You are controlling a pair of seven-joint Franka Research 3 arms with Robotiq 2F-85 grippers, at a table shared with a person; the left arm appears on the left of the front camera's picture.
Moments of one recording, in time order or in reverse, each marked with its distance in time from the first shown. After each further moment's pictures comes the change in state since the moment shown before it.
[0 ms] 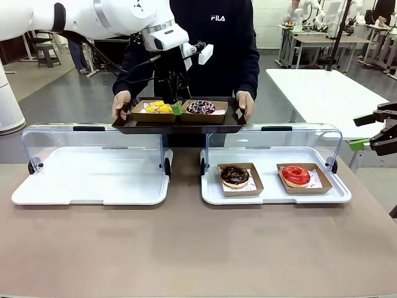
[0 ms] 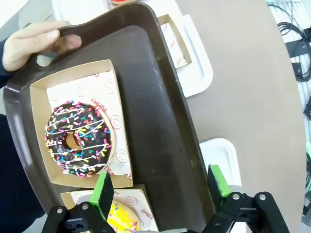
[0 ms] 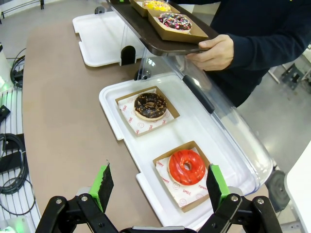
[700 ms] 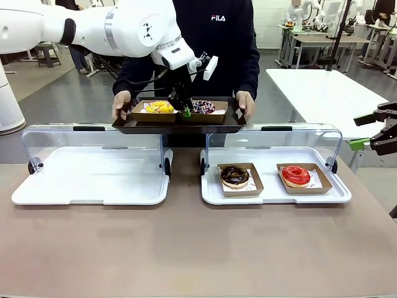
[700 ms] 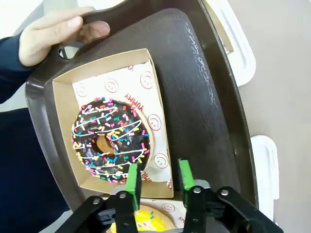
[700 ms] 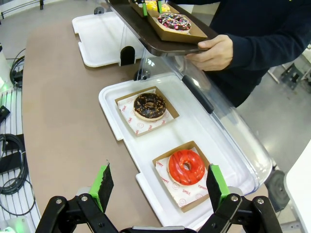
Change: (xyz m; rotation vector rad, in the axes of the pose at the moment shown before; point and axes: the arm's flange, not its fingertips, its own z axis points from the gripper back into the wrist) left arm 0.003 0.012 -0.028 0.181 0.056 -0.052; right arm 0.000 0.000 0.001 -0.003 -0.001 -0.001
